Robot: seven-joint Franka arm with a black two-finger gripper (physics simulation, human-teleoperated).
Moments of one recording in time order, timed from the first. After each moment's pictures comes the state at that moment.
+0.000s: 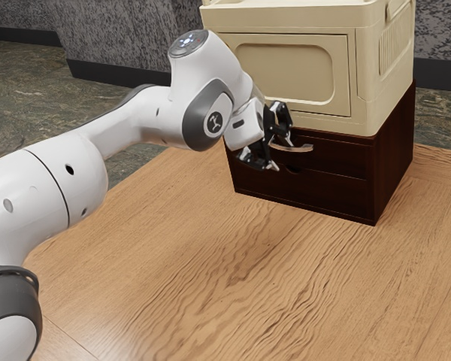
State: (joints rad) arm -0.04 0.49 0.05 -1.22 -0.10 2.21 1.74
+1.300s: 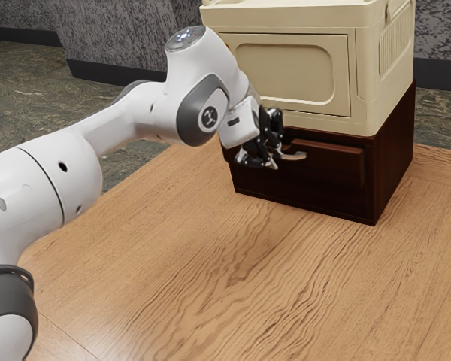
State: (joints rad) arm -0.03 0.48 0.05 -1.22 -0.10 2.13 1.72
